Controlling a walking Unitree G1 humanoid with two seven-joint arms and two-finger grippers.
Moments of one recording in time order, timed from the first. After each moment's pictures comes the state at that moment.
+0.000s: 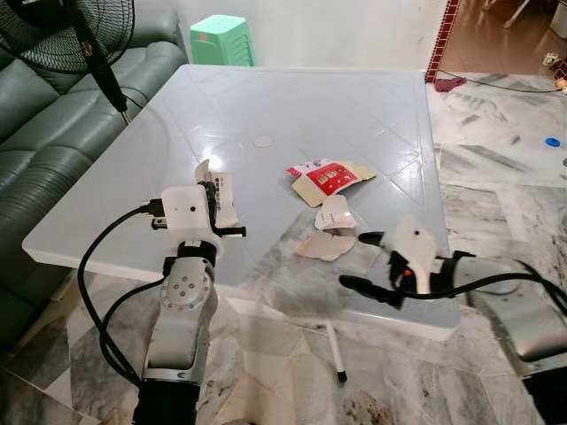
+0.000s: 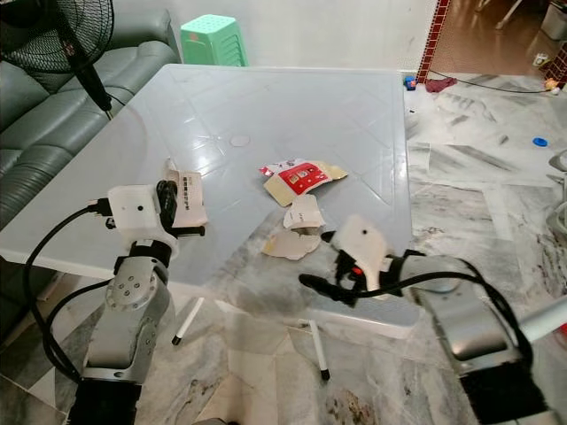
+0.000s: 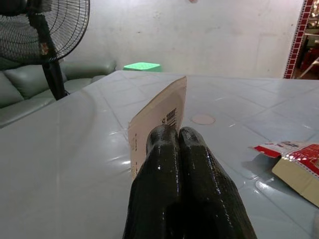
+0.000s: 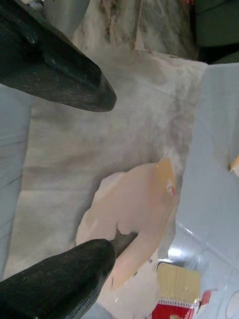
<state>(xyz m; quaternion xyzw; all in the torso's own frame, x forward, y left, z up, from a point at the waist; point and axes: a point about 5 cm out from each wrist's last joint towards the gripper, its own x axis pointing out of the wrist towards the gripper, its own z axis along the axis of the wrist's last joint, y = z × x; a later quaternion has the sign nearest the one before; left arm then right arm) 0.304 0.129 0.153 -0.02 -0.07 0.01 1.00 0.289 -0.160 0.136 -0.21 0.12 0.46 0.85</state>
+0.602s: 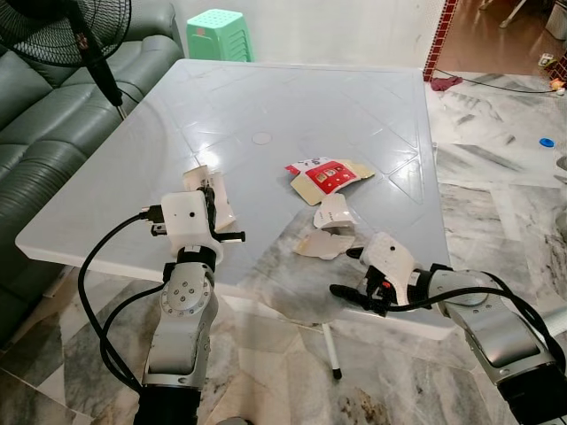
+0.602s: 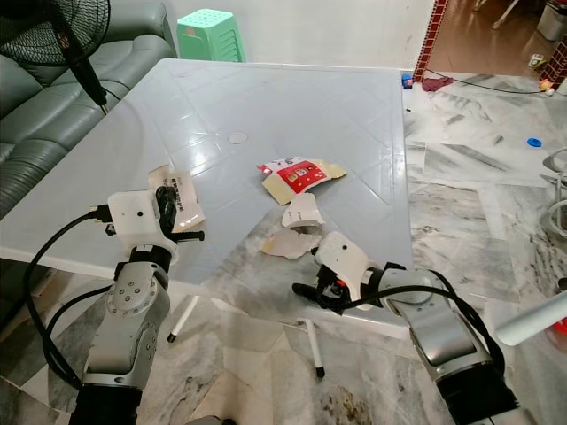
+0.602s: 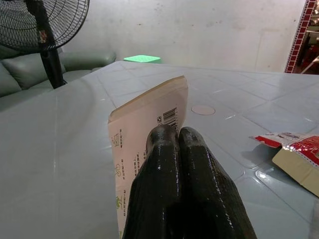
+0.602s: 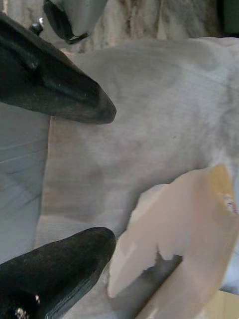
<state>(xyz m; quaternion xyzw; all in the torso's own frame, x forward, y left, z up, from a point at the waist) 0.301 0.130 0.148 -0.02 -0.06 0.02 1.00 0.289 -0.156 0.109 -0.23 0.15 0.45 0.85</state>
